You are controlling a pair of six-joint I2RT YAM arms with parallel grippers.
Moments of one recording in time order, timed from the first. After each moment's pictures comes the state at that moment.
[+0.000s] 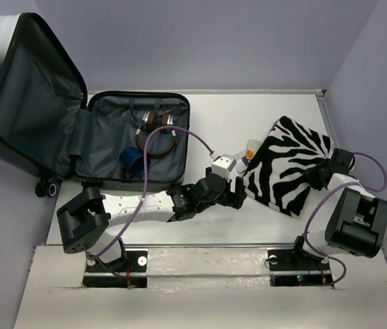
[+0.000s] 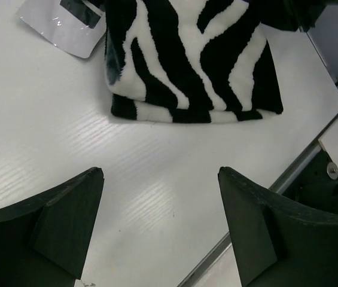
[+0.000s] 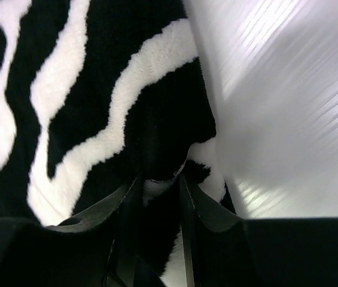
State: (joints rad) left arm -1.19 1.47 0.85 0.18 -0.27 -0.62; right arm -0.43 1.40 0.66 -0.16 -0.10 0.65
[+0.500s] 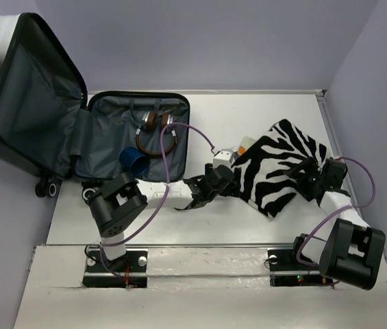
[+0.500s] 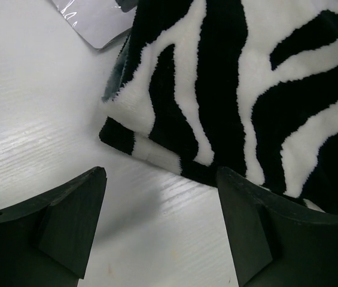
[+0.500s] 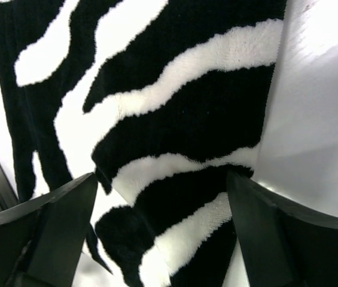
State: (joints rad) left arm -1.09 1.74 0.97 0.17 -0.34 -0.65; right arm -0.35 1.16 0.44 -0.08 -0.33 0.67
